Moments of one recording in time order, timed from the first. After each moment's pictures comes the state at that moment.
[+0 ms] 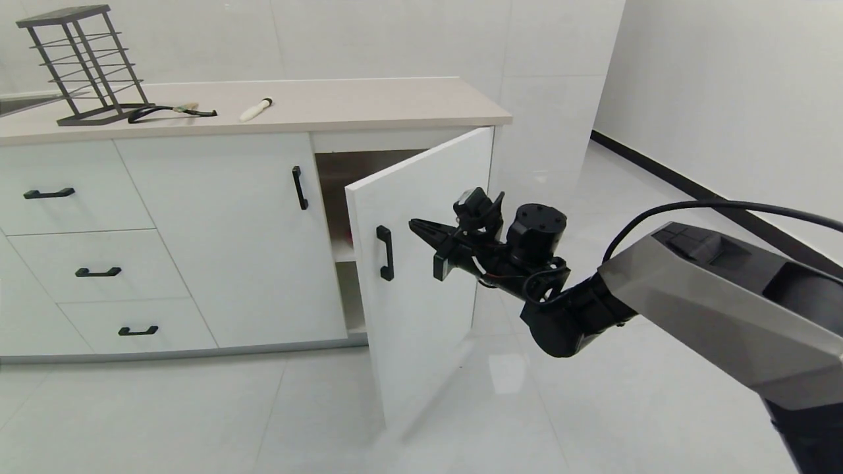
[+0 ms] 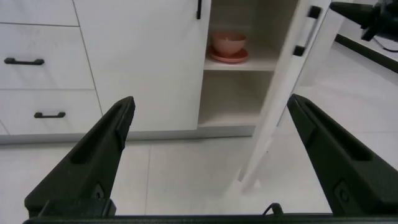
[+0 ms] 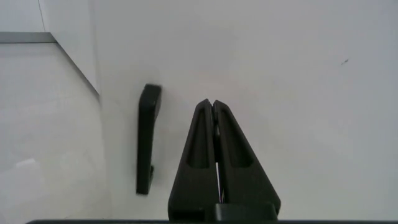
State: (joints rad) left arm 0.00 0.00 0.00 -0.07 -0.06 -0.07; right arm 0.58 2.43 -1.30 -1.26 0.41 -0.14
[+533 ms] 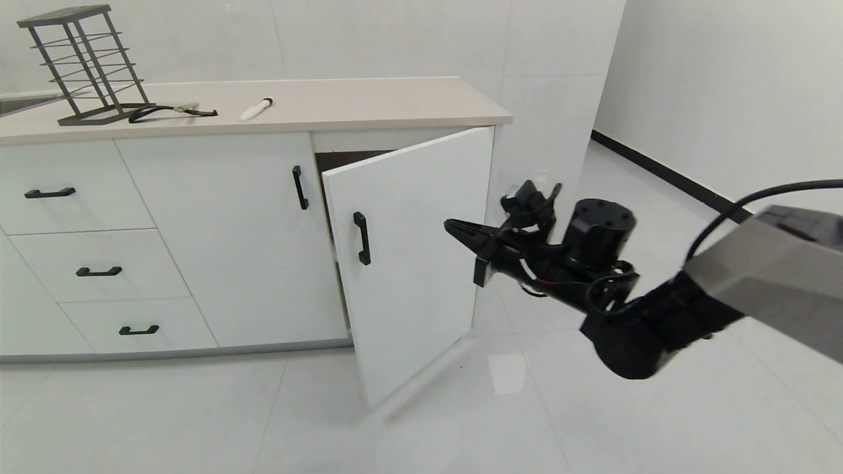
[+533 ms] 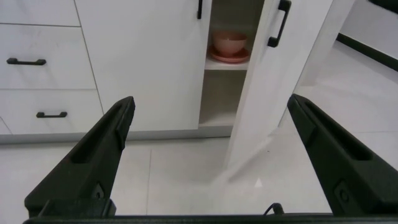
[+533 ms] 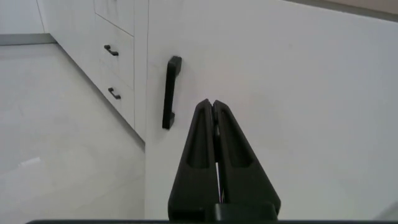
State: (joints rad) left arm 0.00 0.00 0.00 -0.07 -0.06 -0.07; right arm 0.54 2.16 -0.93 -1.31 0.40 -0.13
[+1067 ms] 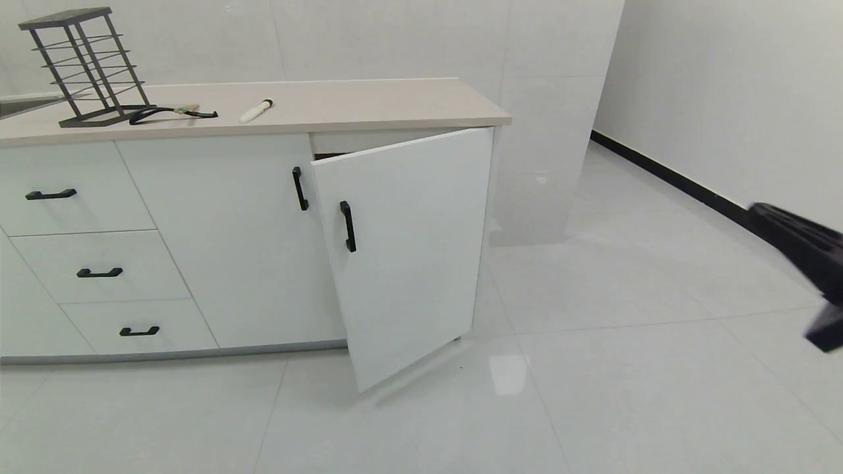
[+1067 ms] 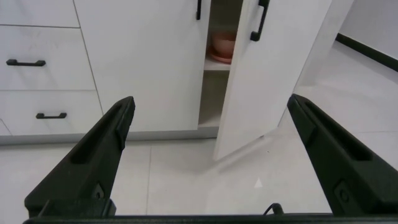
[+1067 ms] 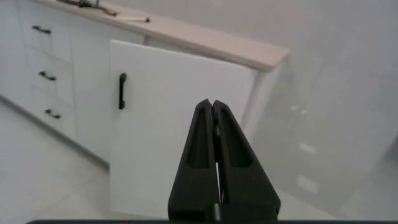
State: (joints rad) left arm 0.00 0.00 0.00 -0.07 -0.05 -0.08; right arm 0.17 1.14 -0.21 -1.23 0.40 -0.13
